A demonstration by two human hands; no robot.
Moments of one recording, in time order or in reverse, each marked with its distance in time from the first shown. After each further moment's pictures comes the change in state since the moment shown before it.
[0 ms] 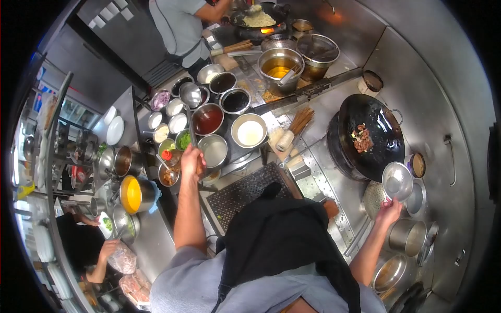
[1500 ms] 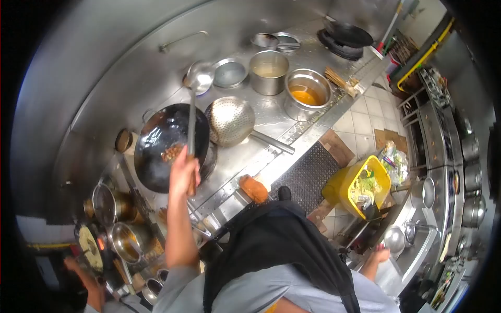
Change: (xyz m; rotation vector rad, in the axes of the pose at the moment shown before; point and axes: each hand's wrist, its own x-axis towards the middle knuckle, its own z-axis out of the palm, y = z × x) left_hand -0.161 -0.041 0.482 0.734 -1.821 -0.086; right_hand -0.712 0.151 -0.216 0.333 2.362 -0.130
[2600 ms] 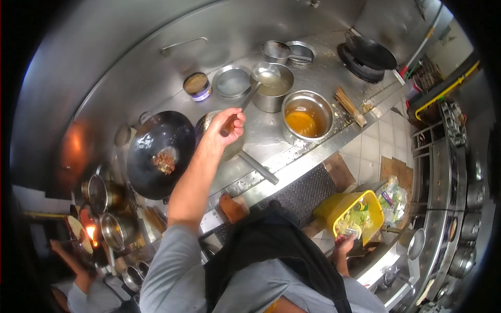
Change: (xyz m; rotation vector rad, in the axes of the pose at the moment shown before) left_hand 0.207 0.053 0.196 -0.662 -0.308 -0.410; right_hand -0.053 0.089 0.217 -0.162 -0.699 0.303
